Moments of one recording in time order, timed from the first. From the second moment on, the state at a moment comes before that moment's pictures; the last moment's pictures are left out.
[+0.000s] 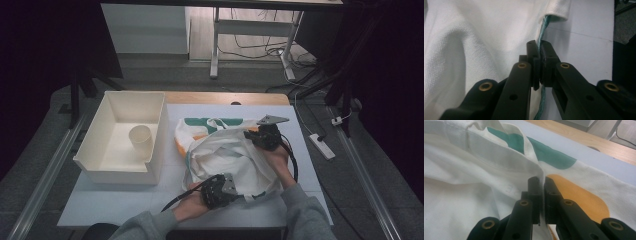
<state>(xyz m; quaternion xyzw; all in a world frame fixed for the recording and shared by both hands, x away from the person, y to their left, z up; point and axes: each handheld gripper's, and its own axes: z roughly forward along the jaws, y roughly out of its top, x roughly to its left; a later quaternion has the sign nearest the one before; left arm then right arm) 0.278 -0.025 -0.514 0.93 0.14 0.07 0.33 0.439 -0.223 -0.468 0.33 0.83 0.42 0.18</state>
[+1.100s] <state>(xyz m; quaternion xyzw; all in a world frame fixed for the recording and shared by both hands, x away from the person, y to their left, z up) 0.240 0.001 -0.453 0.90 0.09 0.00 0.43 0.424 -0.226 -0.443 0.30 0.84 0.41 0.19</state>
